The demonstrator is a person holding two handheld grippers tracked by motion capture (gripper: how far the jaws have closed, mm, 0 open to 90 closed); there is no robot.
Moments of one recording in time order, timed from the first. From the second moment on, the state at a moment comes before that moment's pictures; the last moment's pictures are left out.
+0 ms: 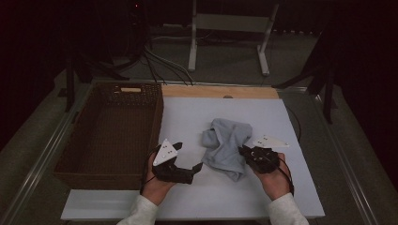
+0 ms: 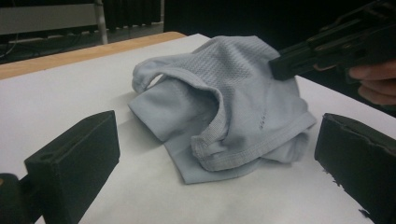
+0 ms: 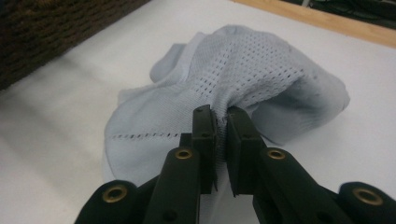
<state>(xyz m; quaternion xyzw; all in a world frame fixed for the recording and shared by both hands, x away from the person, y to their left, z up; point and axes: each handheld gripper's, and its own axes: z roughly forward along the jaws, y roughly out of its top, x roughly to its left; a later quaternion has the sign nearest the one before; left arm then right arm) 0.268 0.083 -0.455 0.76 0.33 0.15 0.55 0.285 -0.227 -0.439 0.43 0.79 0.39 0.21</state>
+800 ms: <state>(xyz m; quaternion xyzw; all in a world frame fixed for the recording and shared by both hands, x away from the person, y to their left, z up) 0.267 0.084 -0.451 0.75 0.33 0.15 0.55 0.271 -0.267 -0.446 0.47 0.77 0.35 0.23</state>
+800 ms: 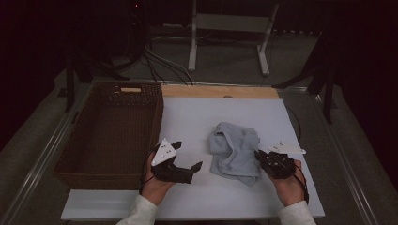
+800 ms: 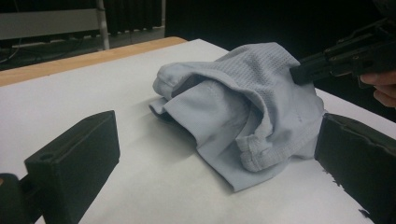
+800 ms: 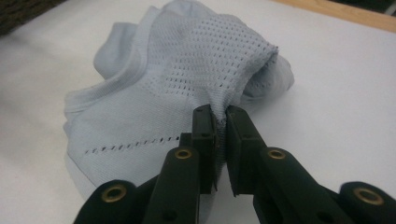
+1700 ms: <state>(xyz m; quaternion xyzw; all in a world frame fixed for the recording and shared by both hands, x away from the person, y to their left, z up) 0.266 0.084 -0.451 0.75 0.32 0.15 0.55 0.249 -0.239 -0.430 0.43 0.78 0.40 0.24</state>
